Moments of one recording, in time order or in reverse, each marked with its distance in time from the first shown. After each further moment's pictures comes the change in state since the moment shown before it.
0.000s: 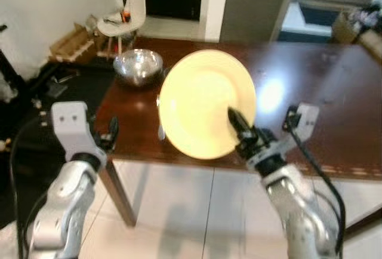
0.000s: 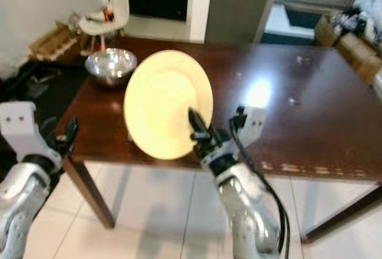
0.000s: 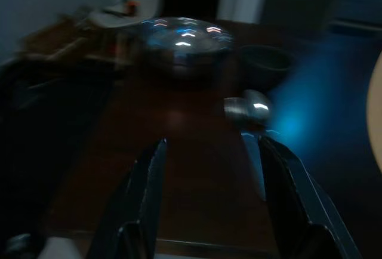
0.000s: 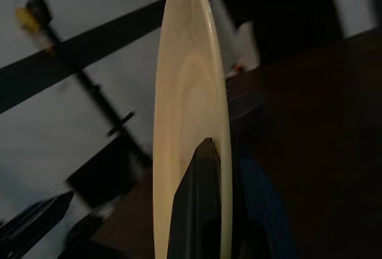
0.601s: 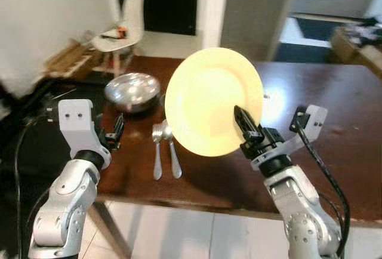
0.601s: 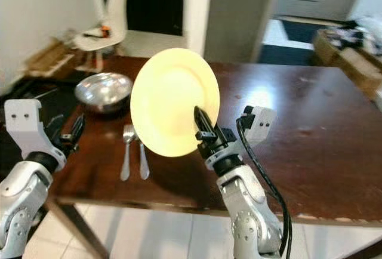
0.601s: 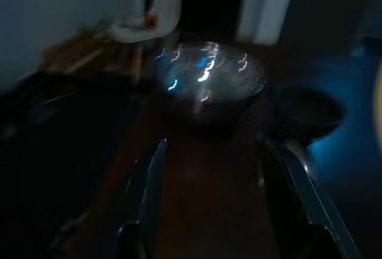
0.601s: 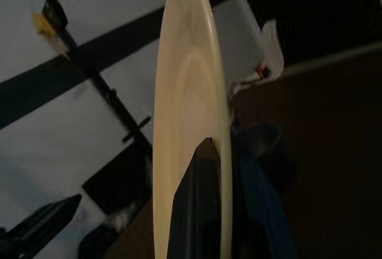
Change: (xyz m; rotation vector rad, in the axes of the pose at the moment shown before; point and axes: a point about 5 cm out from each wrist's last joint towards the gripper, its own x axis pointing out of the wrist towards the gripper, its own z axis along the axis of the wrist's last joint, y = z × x) left arm -0.001 0.004 -0.002 0.004 0.011 0.011; right arm 0.001 0.002 -0.001 0.014 0.002 0.009
